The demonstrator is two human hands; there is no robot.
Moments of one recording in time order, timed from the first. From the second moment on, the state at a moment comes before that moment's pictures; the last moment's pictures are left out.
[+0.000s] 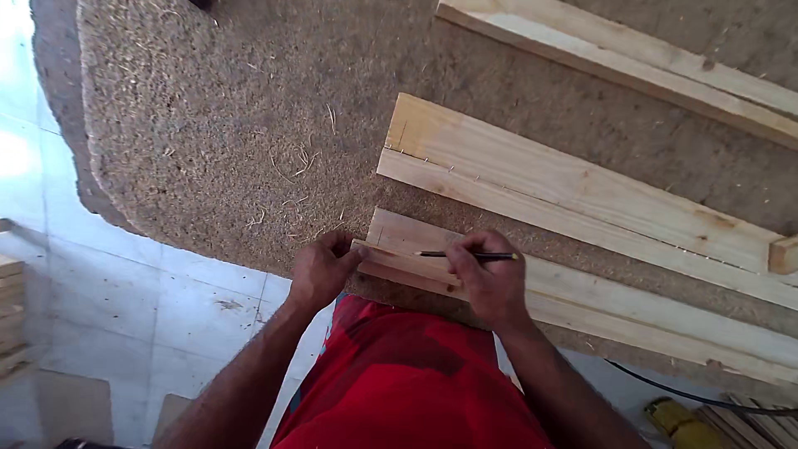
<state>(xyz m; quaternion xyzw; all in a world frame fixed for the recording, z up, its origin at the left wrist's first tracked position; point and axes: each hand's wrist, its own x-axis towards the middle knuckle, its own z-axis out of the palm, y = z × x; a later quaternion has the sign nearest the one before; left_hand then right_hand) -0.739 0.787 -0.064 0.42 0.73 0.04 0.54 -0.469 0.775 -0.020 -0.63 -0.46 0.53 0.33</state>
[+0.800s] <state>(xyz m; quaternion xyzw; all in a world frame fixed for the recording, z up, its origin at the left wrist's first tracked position) -0.742 0.788 -0.069 0.44 0.72 0.03 0.54 -0.536 0.787 -0.072 -0.68 -0.34 0.57 0.31</state>
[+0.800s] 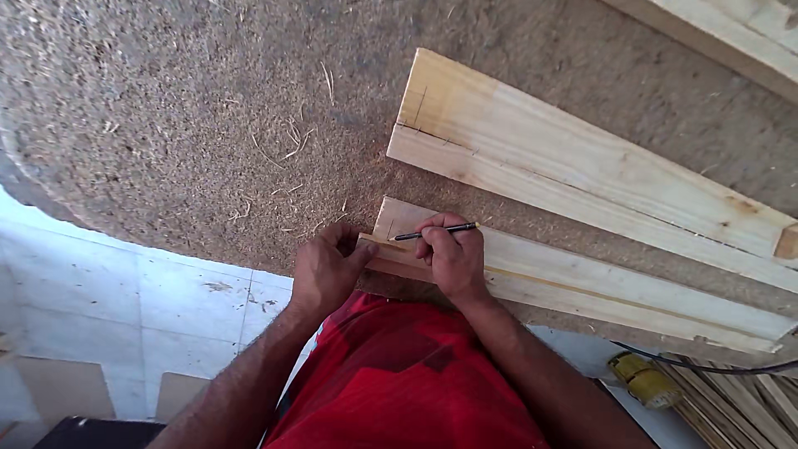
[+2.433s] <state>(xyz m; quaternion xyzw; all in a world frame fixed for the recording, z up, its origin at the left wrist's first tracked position) -0.732 0.788 -0.073 0.34 0.72 0.10 0.60 -0.102 0.588 -0.044 -0.73 -0.61 0.30 -0.09</state>
